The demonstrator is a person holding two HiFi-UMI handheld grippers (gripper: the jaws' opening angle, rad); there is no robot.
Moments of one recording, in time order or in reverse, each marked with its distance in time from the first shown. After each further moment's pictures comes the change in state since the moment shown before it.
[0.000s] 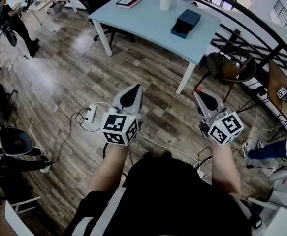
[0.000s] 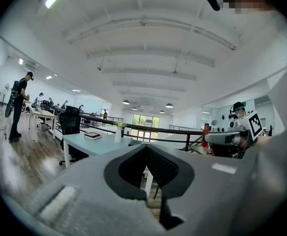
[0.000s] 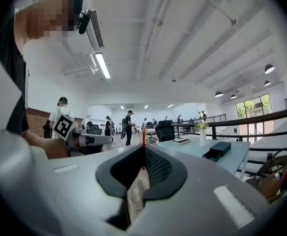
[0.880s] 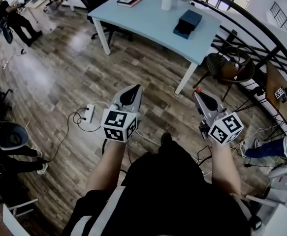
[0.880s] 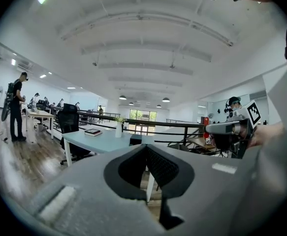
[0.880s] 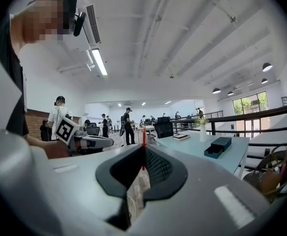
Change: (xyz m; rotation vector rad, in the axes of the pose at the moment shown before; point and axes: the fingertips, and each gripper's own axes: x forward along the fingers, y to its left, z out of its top) left arm -0.014 0.042 -0.026 0.042 0.076 -0.038; right arm 0.024 0.026 -0.017 0.031 0.040 -0.031
